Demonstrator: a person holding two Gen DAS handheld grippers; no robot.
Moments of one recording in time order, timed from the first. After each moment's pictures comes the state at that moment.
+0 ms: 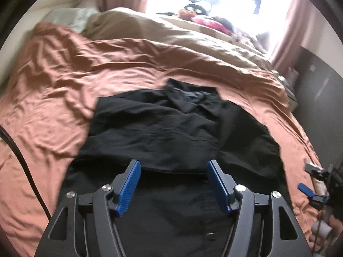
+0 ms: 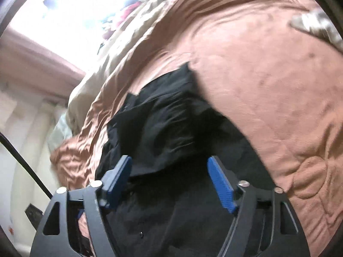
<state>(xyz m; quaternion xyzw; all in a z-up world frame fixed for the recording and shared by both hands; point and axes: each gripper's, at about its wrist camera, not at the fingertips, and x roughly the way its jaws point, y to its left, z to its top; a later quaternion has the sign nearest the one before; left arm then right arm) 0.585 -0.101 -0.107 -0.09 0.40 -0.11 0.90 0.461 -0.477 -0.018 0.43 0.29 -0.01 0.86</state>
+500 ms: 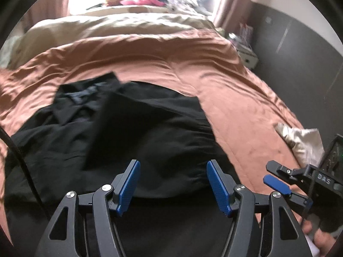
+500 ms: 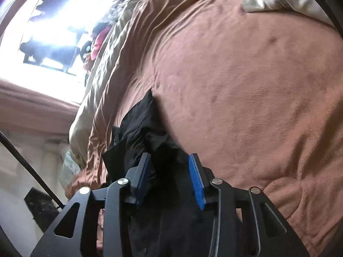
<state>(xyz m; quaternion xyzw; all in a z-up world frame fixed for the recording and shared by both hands) 0.620 -0.314 -0.120 0.02 0.44 -0.25 0.86 0.438 -0.515 -0.072 0.53 0.25 -0.05 0.81</state>
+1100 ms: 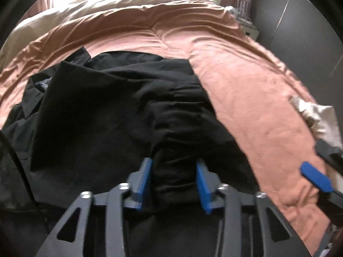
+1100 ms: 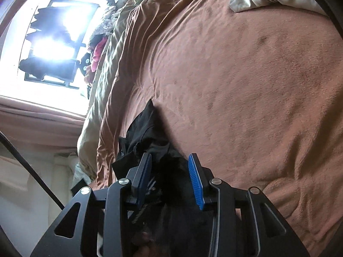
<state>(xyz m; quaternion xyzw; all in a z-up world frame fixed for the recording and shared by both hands) 0.637 -0.362 -0.177 0.07 0.49 -0.26 0.83 0.430 -0.511 -0.085 0.56 0.23 -0.04 0.79</state>
